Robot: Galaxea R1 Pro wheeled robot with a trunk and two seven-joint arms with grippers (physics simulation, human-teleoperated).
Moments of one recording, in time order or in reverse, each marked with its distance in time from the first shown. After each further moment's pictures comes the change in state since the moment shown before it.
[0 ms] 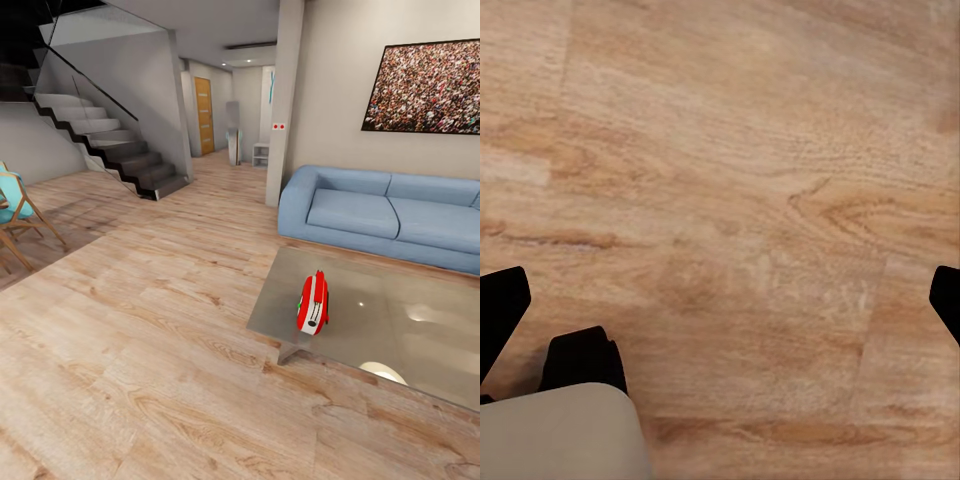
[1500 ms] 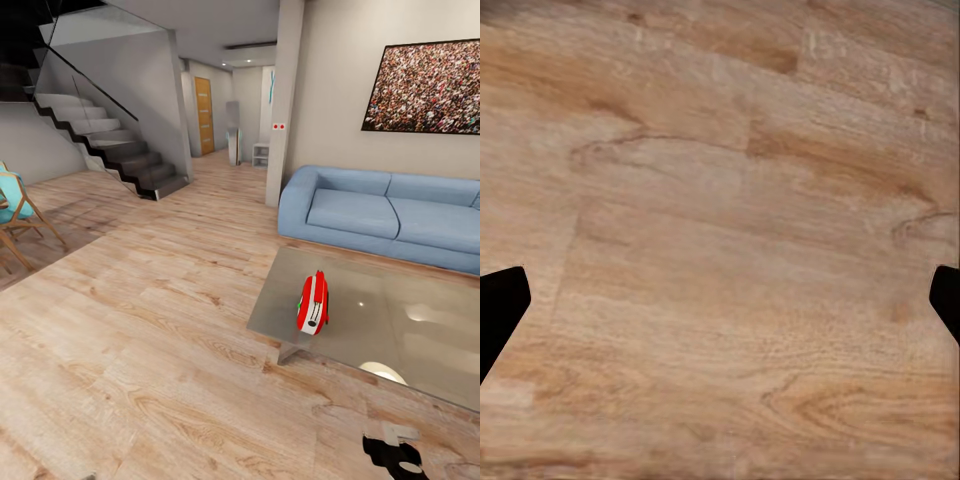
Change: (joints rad) left arm 0.000 0.031 0.007 -0.678 -0.007 -0.001 0.004; right arm 0.000 -0.075 0.000 -0.313 0.006 -0.006 -0.011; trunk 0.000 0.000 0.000
